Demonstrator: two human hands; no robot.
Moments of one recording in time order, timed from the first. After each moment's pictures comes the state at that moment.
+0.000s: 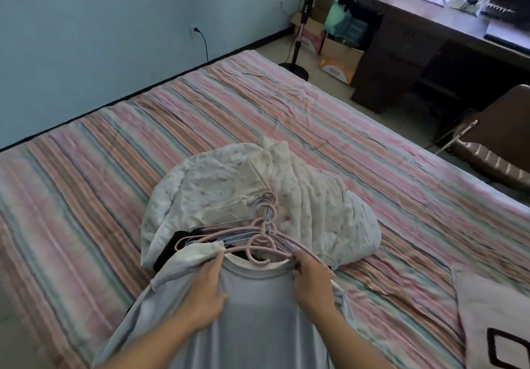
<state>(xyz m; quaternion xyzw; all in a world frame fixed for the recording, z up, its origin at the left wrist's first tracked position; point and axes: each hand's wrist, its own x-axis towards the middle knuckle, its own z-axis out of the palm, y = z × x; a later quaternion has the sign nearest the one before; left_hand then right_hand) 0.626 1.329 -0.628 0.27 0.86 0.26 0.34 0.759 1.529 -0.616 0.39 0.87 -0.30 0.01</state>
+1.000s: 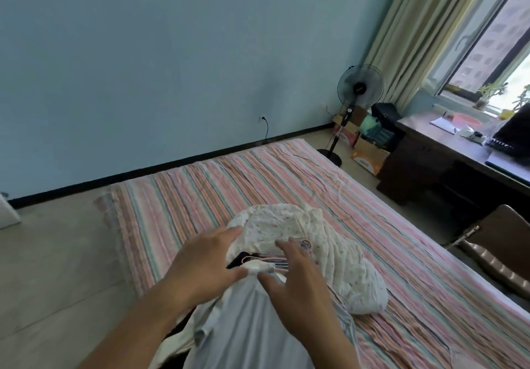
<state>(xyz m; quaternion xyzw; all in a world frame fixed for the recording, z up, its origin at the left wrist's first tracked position) 0.697 1.114 -0.252 0.30 0.92 0.25 0.10 0.807 1.270 -0.245 0.18 0.93 -0.32 -0.04</state>
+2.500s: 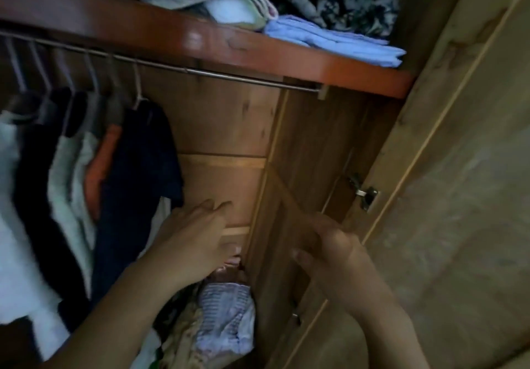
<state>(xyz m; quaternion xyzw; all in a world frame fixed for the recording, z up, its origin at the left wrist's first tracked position) 1.223 0.604 -0.061 -0.60 0.79 0.09 -0.13 0.988 0.637 -0.048 -0.74 0.62 -0.24 0.07</state>
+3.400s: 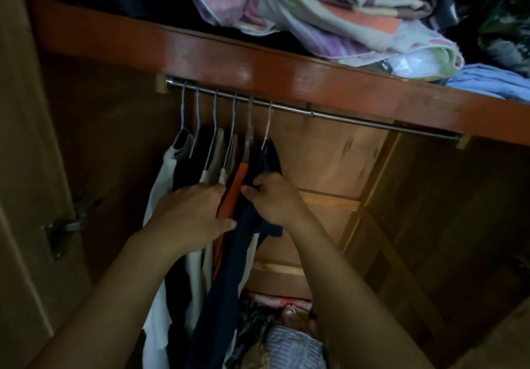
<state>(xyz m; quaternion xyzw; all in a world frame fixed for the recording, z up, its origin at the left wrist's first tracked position) 1.429 0.561 -0.036 -0.73 0.66 0.03 -0.17 1.286 0.453 -0.034 -0.83 0.46 -0.20 0.25</state>
